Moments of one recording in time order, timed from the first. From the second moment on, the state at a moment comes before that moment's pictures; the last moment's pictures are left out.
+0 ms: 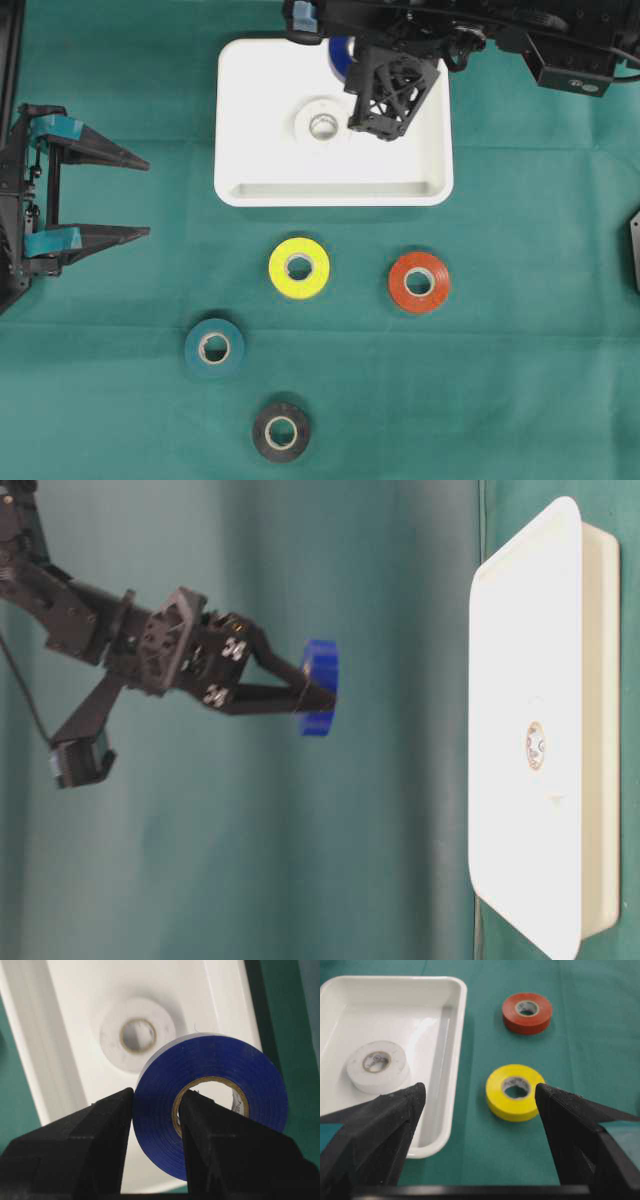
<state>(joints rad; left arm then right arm) 0.07 -0.92 1.17 0.00 0.04 0.03 -0.31 0.07 0.06 -0.12 0.98 0.13</state>
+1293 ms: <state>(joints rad) 0.07 -0.92 1.17 0.00 0.04 0.03 -0.33 -0.06 0.22 -0.12 0.92 0.15</state>
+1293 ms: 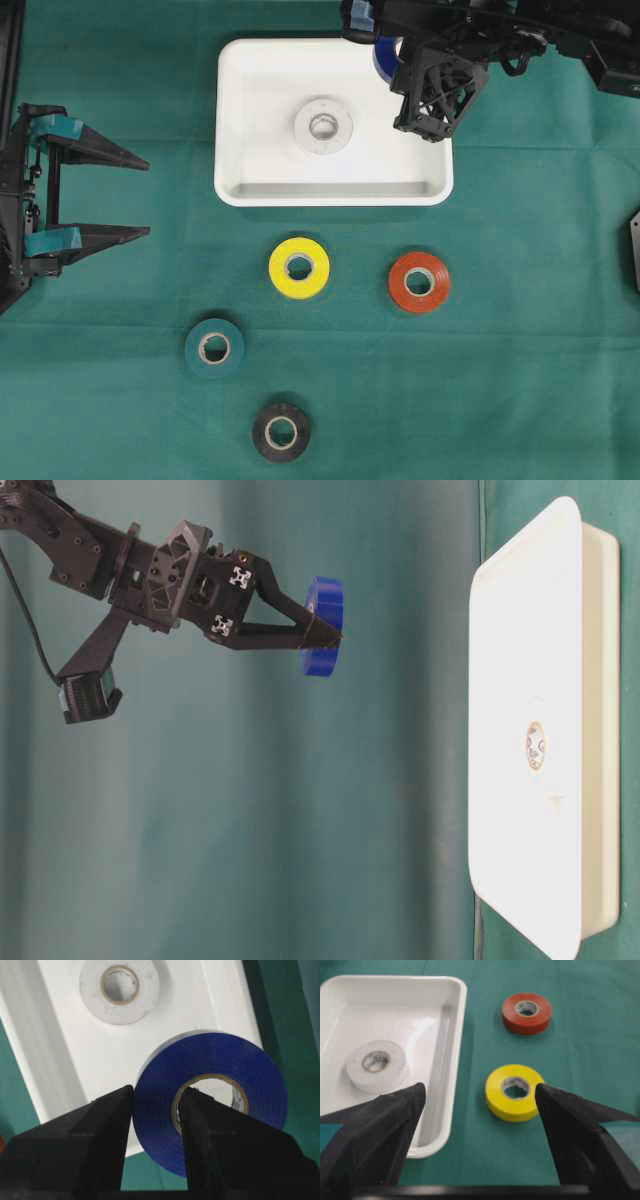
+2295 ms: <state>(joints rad) 0.07 -0.92 1.17 0.00 0.04 0.03 -0.33 -0.06 0.23 -0.12 0.92 0.15</state>
